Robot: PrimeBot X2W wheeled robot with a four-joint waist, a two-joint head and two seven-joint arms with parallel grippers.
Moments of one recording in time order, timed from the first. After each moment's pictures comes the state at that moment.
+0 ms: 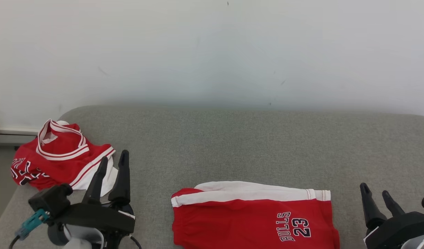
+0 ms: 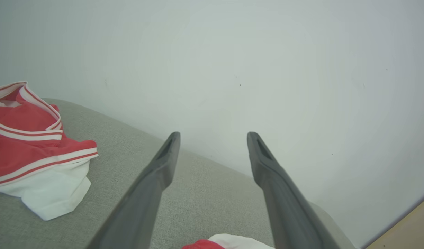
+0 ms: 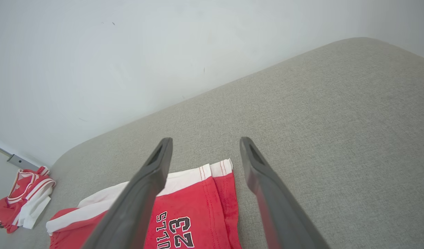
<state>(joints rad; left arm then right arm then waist) -0.23 0.25 -0.44 0.14 -0.83 0.12 -0.21 0.13 -0.07 -0.21 -0.14 0.54 -0.09 0.33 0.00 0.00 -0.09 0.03</state>
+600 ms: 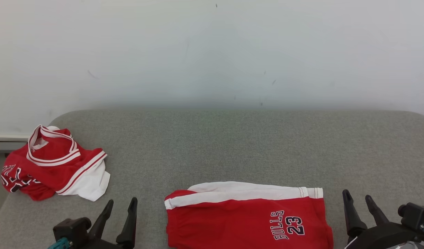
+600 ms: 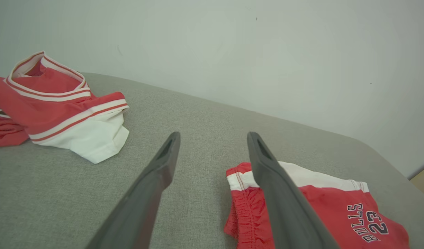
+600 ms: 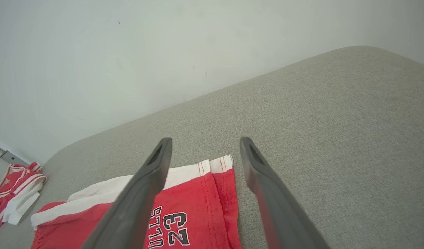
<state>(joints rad) -0.12 0.31 -0.53 0.24 -0.68 0.12 -0.22 0.11 -0.06 -0.11 0.01 0.49 -0.05 0.13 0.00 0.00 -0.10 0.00</state>
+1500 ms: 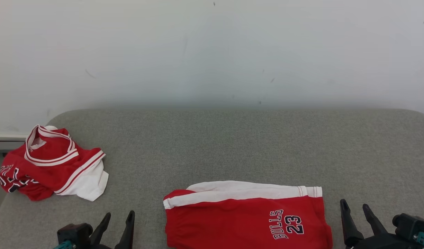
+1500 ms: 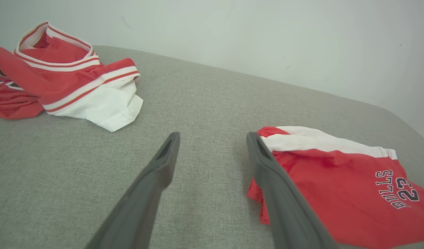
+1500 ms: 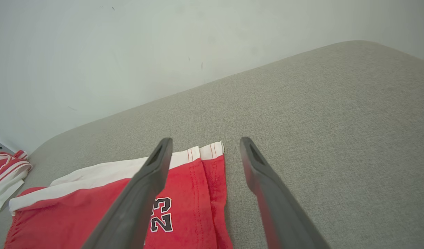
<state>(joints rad) -0.11 0.31 -0.52 0.31 -0.62 0.12 -0.14 0.11 -0.06 -0.09 0.13 0.46 0.00 0.02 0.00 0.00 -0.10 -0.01</state>
